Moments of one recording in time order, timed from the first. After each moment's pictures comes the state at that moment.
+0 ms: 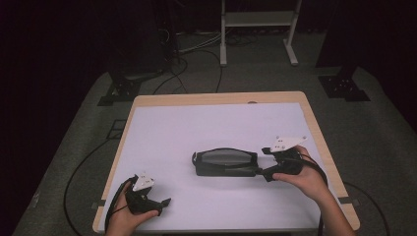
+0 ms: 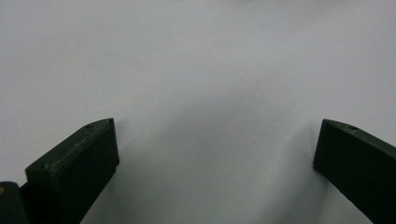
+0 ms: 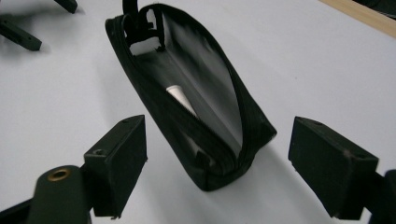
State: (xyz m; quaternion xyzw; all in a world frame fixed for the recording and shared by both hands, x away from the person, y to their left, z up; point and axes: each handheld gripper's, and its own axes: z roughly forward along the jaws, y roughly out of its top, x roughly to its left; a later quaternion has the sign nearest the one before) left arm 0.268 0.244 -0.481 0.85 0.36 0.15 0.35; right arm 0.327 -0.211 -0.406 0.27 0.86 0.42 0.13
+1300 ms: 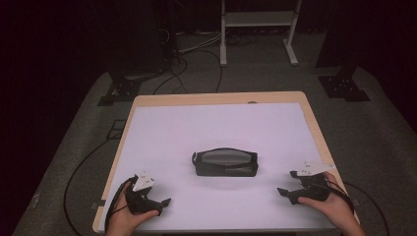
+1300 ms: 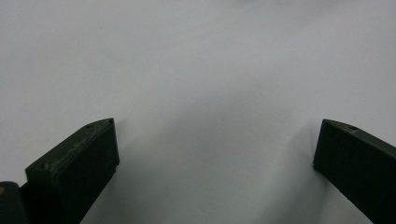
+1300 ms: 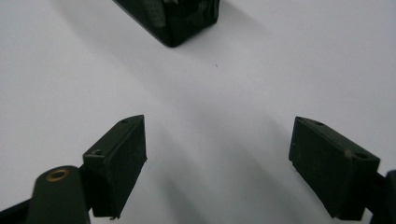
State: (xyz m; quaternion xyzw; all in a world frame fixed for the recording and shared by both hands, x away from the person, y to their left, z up) left arm 0.268 0.244 -0.481 0.85 0.36 0.15 0.35; right arm 0.277 -0.282 -0.463 0.36 0.85 0.37 0.14
